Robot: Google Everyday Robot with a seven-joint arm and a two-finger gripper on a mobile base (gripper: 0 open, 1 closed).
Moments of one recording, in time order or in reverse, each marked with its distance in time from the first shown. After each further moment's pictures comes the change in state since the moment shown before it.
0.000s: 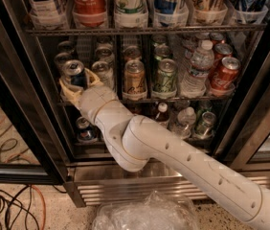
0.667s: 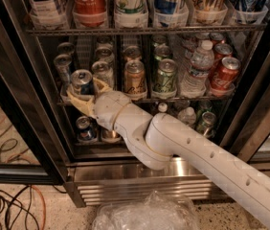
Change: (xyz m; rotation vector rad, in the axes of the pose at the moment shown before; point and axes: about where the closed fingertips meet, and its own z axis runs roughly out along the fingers) arm 0.010 0.004 -0.032 -0.191 0.013 0.028
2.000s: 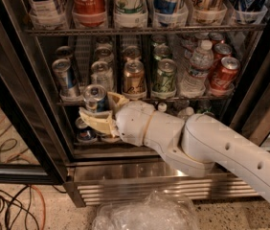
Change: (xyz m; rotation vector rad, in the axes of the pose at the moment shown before) arm -0.023 0.034 -0.079 -0.210 0.079 0.001
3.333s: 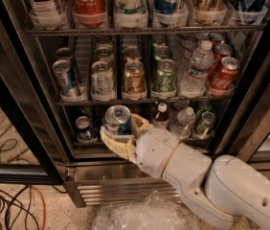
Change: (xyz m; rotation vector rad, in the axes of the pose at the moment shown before) arm 0.012 0.019 -0.071 0.183 0.043 0.039
